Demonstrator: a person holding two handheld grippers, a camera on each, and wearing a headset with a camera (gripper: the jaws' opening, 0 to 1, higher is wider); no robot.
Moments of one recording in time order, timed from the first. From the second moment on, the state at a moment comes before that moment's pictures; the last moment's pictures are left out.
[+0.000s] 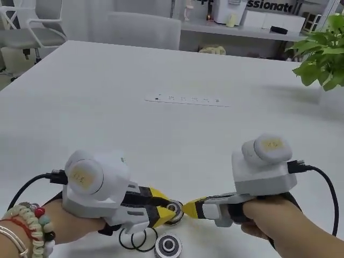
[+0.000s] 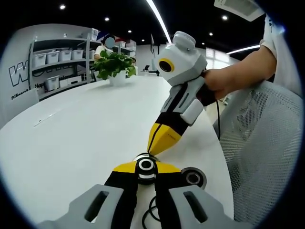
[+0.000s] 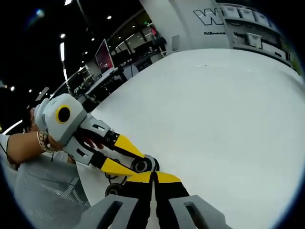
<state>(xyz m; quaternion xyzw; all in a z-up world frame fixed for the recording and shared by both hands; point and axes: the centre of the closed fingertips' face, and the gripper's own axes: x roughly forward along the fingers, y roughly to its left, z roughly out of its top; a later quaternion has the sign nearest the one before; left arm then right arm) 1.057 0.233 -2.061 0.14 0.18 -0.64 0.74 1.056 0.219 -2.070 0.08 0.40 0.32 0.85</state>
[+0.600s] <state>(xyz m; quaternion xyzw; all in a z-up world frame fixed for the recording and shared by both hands) 1.057 0.233 -2.061 0.12 0.16 -0.64 0.74 1.055 0.221 -2.070 0.05 0.40 0.33 0.85</state>
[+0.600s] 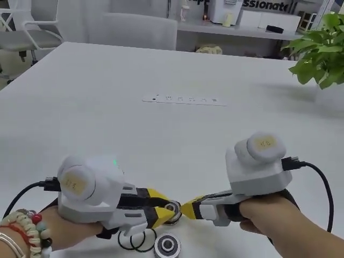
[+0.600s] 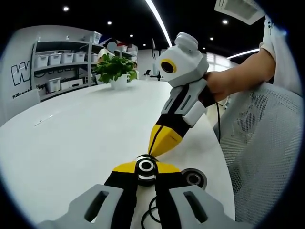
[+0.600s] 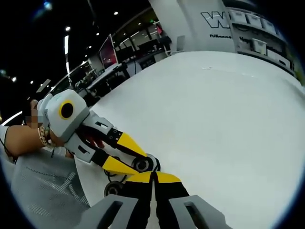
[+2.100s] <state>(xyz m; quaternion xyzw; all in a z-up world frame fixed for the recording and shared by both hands) 1.056 0.233 -2.061 0.13 0.16 -0.64 0.74 1.049 0.233 -2.062 0.04 0.40 0.35 0.85</state>
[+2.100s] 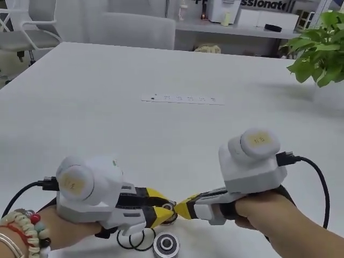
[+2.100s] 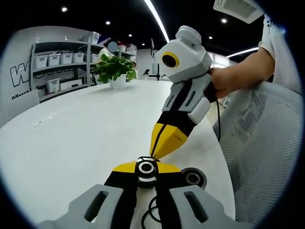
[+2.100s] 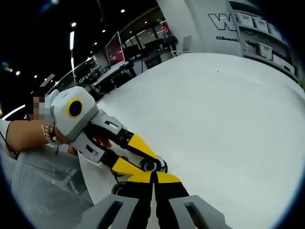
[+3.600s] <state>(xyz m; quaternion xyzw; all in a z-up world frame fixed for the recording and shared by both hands) 1.047 0.229 -2.053 0.14 0.21 -0.65 0.71 1.058 0.226 -2.053 0.08 0.38 0.32 0.86</state>
